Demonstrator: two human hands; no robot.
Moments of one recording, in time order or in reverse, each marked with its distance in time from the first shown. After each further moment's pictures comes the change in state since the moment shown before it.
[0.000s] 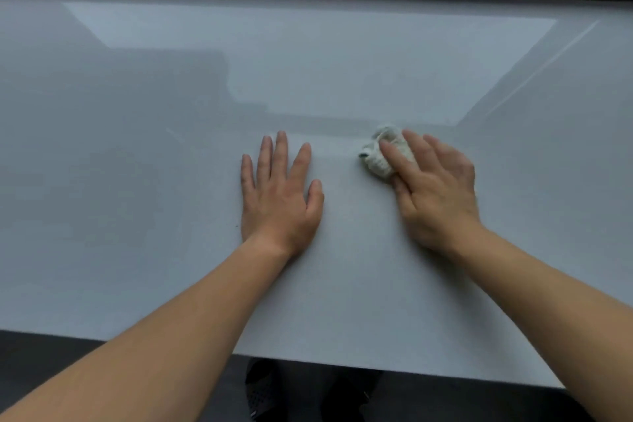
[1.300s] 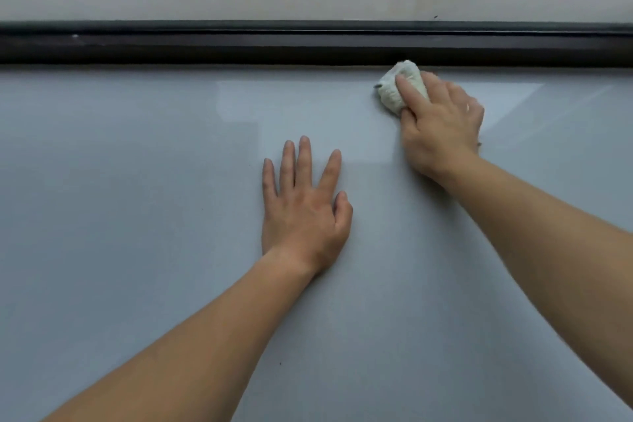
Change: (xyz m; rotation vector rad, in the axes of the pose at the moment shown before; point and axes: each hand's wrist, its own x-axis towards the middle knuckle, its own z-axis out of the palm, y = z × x) left_hand 0.154 0.035 -0.004 0.038 -0.012 0.125; right_hand 0.242 0.041 -0.021 0.033 0.134 0.185
